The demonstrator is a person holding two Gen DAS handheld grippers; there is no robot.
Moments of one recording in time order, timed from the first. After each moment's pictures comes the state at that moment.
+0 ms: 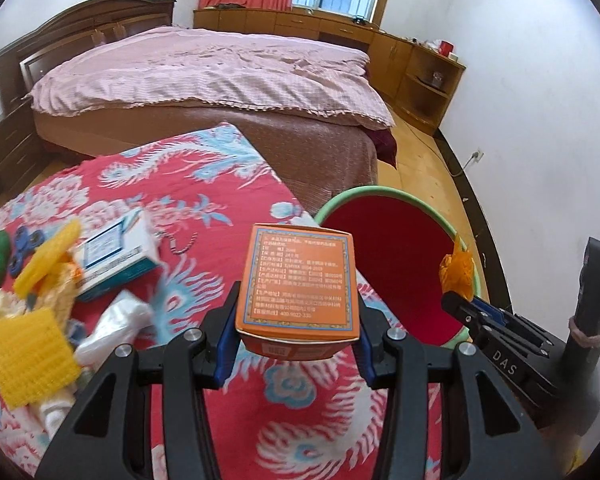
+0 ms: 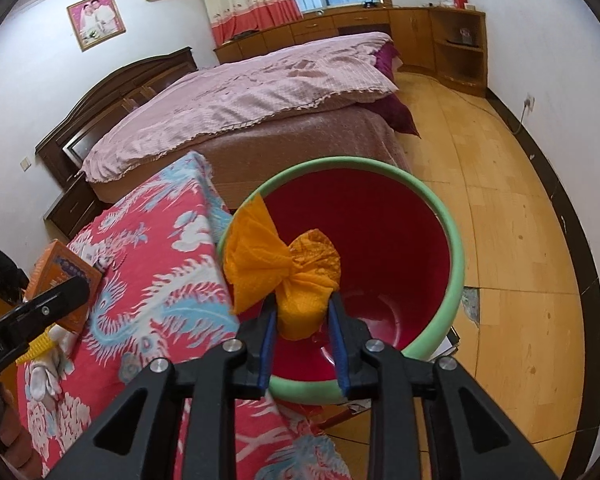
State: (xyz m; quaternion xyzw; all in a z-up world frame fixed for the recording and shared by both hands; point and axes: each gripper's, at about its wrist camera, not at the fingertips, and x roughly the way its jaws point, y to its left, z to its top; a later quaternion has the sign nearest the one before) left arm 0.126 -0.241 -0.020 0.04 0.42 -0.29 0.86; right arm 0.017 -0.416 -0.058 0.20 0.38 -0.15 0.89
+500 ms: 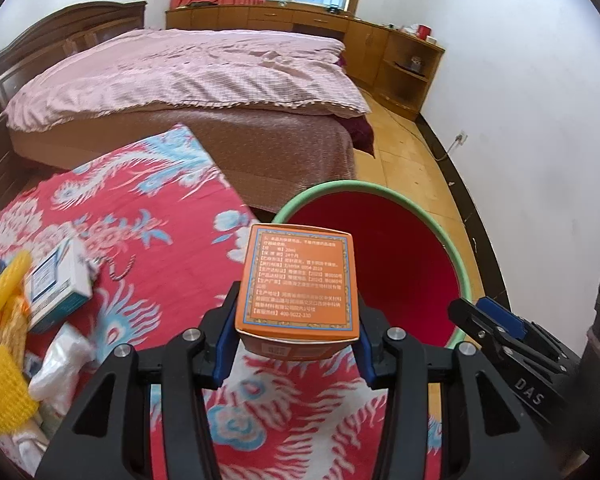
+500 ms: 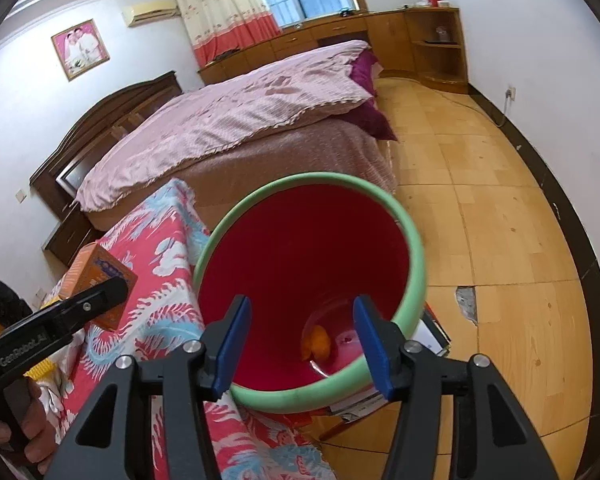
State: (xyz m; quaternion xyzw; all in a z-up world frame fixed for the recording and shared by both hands) left arm 0.132 -0.294 -0.031 0.06 0.42 -0.32 0.85; right arm -0.007 -0.444 -0.056 0.23 0.34 -0.18 0.89
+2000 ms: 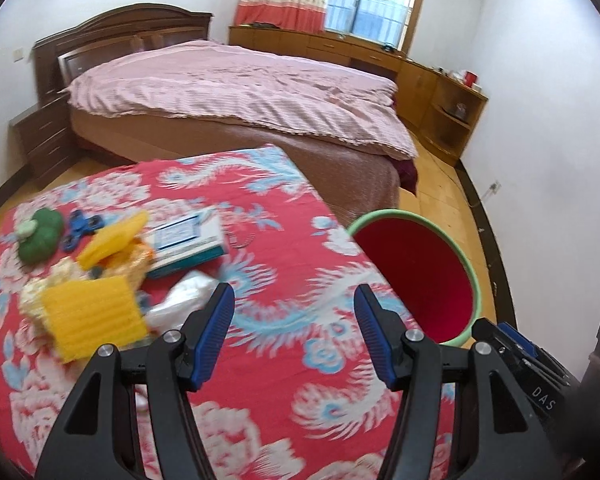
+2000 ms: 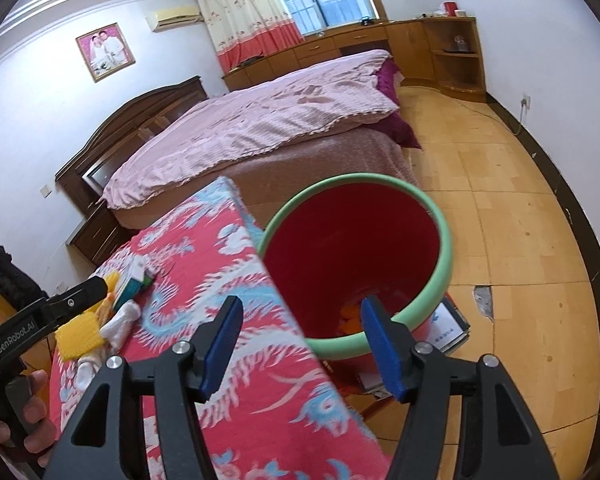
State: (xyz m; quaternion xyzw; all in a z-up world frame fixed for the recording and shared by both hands) left arm 0.096 -0.176 0.012 0.00 0.39 -0.23 0.89; right arm -0.031 -0.386 -0.024 0.23 0.33 -0.13 0.91
